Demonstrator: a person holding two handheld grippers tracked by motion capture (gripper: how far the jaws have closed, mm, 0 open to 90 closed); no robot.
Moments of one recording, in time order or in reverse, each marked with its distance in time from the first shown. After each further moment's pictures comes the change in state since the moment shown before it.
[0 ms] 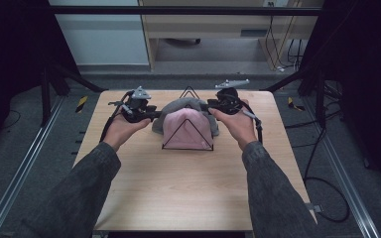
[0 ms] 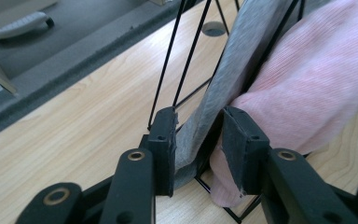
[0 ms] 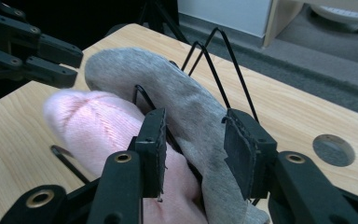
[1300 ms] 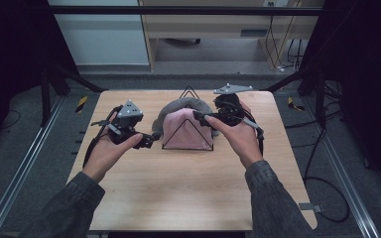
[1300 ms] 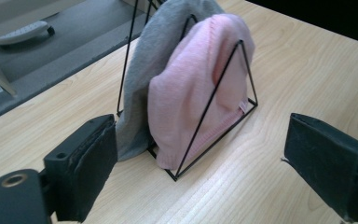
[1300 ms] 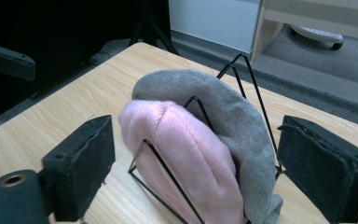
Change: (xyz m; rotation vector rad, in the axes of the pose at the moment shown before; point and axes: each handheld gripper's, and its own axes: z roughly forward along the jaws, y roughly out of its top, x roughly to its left) left arm -0.069 -0.010 -0.079 -0.049 -0.007 -0.005; right arm 0.056 0.004 -0.049 -0.063 -0.057 -0.007
